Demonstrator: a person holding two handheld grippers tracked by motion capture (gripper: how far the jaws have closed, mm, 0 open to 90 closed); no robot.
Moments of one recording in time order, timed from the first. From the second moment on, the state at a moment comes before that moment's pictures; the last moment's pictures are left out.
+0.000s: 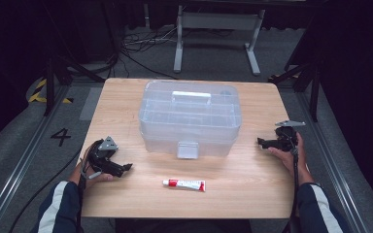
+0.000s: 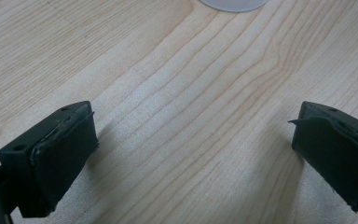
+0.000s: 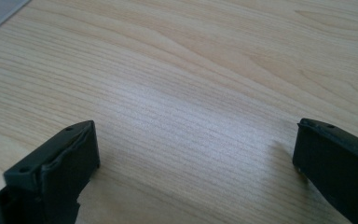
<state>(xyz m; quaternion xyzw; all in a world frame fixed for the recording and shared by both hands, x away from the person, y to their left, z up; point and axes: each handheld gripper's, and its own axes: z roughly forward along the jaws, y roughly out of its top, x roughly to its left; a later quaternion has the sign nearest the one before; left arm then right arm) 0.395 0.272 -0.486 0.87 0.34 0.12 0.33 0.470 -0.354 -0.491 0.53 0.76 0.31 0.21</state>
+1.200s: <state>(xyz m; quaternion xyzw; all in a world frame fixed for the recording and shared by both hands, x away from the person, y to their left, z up) 0.393 0.273 -0.486 0.87 0.34 0.12 0.33 0.439 -0.346 -0.438 0.44 0.77 0.38 0.26</state>
